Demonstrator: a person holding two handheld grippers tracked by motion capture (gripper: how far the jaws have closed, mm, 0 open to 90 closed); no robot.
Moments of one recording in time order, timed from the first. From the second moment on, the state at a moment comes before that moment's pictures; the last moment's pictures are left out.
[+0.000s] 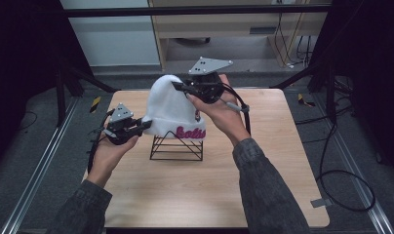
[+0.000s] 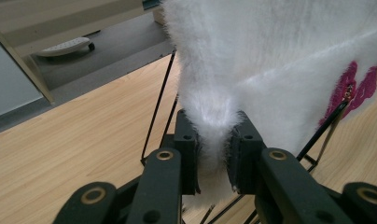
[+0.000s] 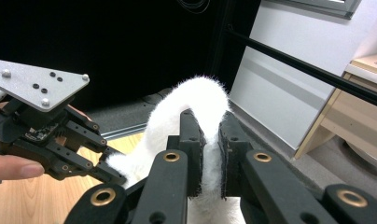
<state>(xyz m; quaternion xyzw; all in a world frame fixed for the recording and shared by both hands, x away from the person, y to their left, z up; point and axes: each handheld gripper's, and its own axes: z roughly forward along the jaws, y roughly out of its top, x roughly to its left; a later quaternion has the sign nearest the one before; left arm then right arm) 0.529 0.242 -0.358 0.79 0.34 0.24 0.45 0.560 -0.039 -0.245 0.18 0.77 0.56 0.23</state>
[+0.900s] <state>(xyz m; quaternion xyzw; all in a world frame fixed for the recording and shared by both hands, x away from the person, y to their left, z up) 0.523 0.247 -0.388 0.79 0.35 0.22 0.45 0.539 -0.040 -0.264 0.19 0.81 0.52 0.20</state>
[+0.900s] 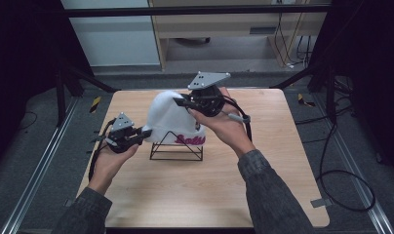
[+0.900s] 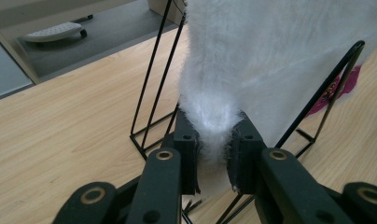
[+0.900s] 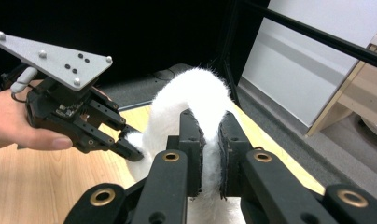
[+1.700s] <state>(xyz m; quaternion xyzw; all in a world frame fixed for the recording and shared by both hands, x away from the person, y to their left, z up) 0.527 0.257 -0.419 0.81 0.36 0.20 0.42 0.547 -0.029 -0.292 0.21 0.83 0.49 0.18</state>
